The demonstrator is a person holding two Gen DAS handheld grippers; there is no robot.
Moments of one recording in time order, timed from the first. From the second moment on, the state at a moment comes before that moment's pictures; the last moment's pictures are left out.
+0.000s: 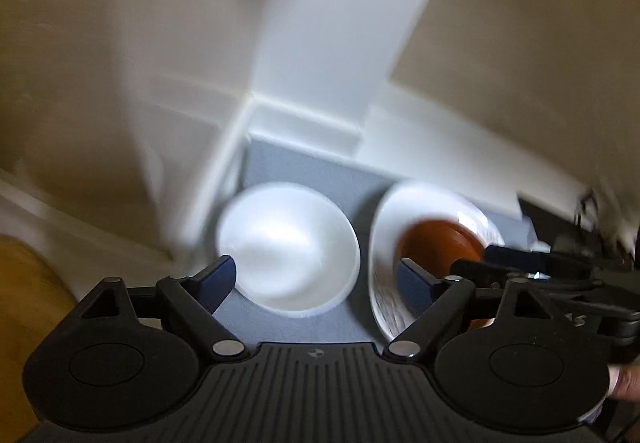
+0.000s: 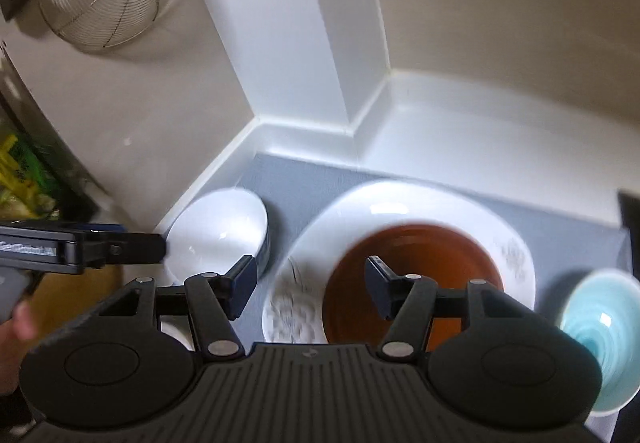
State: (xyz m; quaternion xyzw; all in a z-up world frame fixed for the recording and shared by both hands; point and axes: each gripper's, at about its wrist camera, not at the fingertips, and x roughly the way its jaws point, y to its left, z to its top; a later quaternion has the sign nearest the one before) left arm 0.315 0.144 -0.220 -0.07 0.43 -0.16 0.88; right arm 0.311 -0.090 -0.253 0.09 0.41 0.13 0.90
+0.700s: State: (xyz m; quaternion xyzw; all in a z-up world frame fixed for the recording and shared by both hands) left arm 0.341 0.199 -0.279 -0.20 0.52 -0.08 0.83; right arm 0.329 -0.044 -0.251 0.04 0.42 0.16 0.89
